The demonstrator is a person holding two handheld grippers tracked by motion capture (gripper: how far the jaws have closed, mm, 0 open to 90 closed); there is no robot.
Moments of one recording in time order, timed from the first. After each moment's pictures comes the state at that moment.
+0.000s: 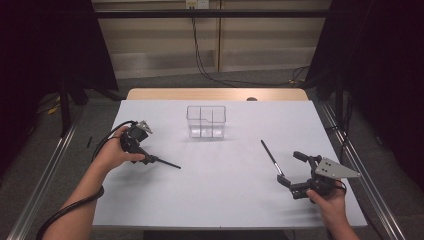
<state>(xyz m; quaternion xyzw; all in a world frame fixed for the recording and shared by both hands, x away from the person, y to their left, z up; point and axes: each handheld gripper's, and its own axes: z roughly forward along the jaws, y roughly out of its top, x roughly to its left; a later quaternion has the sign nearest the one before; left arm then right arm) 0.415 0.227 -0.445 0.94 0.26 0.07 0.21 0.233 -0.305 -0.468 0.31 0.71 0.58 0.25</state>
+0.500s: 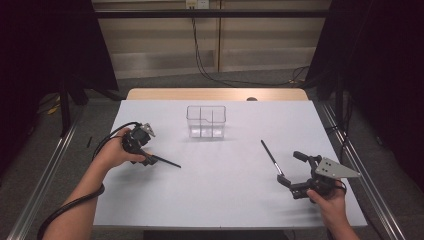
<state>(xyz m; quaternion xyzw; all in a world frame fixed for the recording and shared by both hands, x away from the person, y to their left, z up) 0.415 0.222 -0.446 0.96 0.22 0.05 0.18 0.233 -0.305 -0.468 0.31 0.71 0.58 0.24</state>
